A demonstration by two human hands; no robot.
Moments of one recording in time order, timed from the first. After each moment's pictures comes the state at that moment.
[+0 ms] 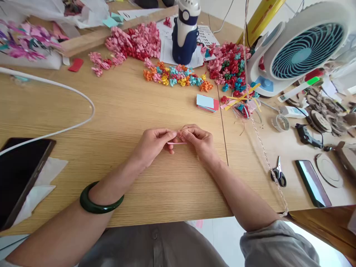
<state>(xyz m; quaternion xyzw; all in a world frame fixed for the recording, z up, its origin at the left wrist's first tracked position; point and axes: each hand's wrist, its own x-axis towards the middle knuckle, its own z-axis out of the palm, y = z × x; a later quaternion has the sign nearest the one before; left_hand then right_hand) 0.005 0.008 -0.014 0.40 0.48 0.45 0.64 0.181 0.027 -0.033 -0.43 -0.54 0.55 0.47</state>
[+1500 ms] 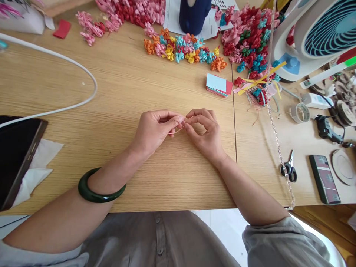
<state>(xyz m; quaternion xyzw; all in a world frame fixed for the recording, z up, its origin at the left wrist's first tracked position) 0.008 0.006 -0.013 0.44 0.53 0.49 0.53 0.179 0.019 -0.029 -0.44 -0.76 0.22 0.42</state>
